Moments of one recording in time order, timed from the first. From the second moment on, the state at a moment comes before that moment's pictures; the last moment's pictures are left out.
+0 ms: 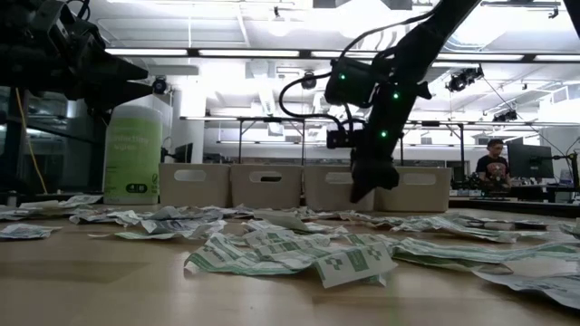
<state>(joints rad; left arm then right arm) -0.03 0.01 0.04 -0.05 -0.21 -0.37 -0.25 1.81 0.98 -0.28 0.37 -0.19</state>
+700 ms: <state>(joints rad) -0.03 0.01 0.04 -0.05 -0.21 -0.37 -0.08 1.72 1.11 -0.55 0.36 -0.04</state>
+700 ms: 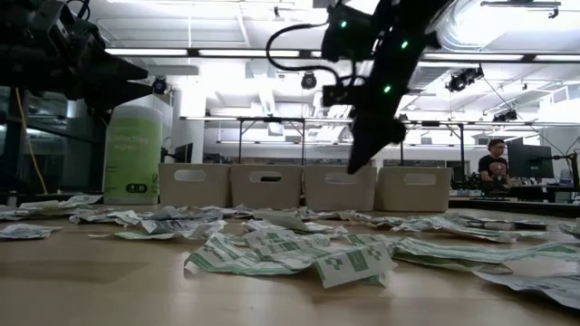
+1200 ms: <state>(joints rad) -0.03 0.01 0.04 -0.05 -0.21 -0.37 0.04 1.66 1.12 -1.00 0.18 0.37</state>
